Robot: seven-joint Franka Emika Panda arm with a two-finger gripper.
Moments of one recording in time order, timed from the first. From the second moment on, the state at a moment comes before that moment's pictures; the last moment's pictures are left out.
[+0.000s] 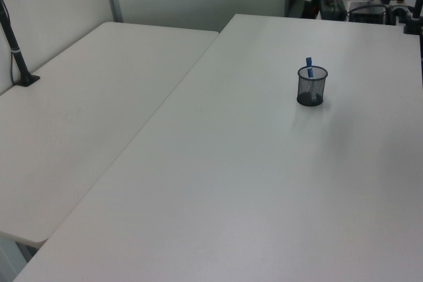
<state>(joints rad) -0.02 0.02 -0.07 -1.60 0.01 1.69 0.01</state>
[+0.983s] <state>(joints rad) -0.02 0.03 -0.10 -1.68 -0.10 1.69 0.36</state>
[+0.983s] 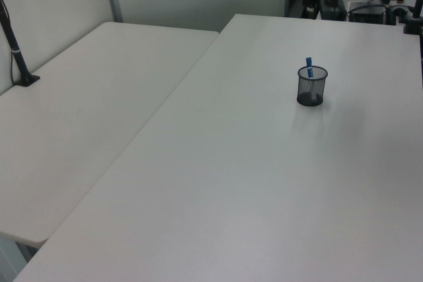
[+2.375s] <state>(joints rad) -0.01 0.06 -0.10 -2.05 -0.34 2.23 1.02</state>
